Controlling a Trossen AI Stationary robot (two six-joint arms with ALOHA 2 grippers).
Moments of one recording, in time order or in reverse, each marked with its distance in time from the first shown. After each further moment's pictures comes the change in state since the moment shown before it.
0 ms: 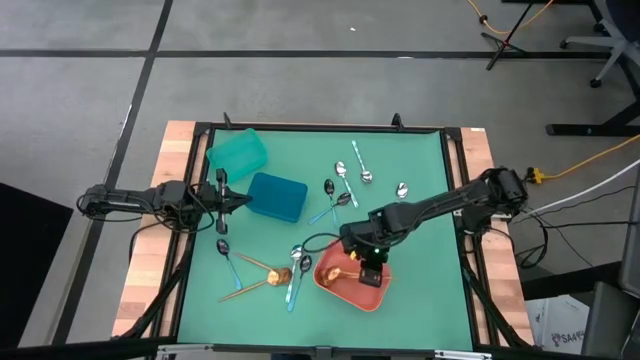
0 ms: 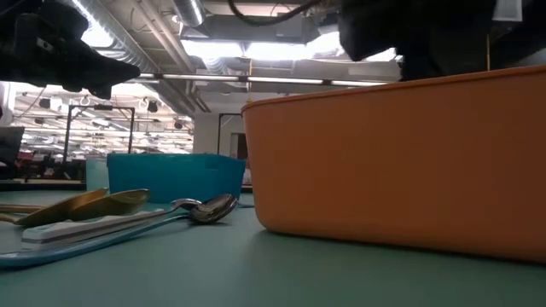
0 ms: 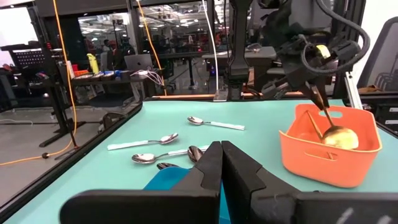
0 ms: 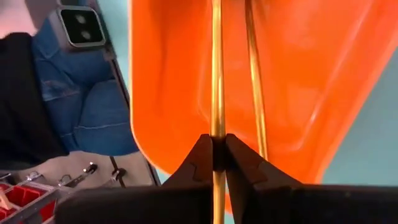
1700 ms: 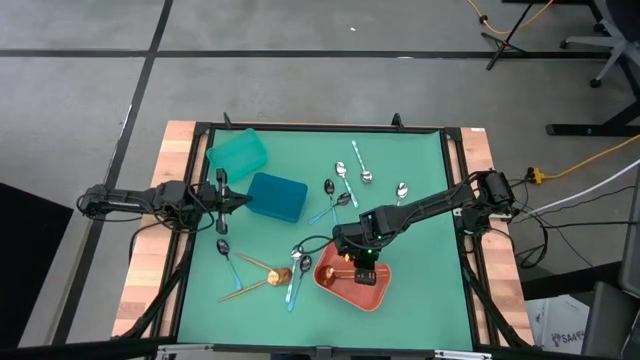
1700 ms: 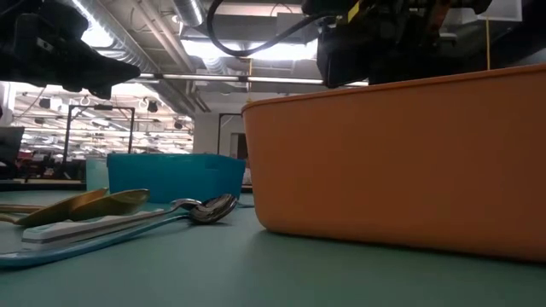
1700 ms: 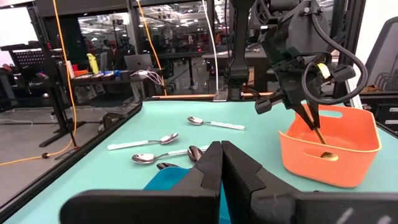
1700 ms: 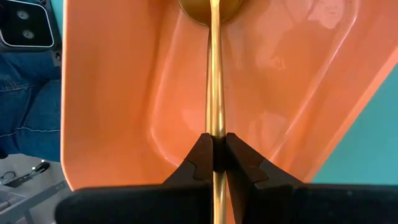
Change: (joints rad) left arm 0.000 0.000 0.000 0.000 0.000 0.000; right arm -0.026 0.089 -0.001 0.055 0.089 -0.171
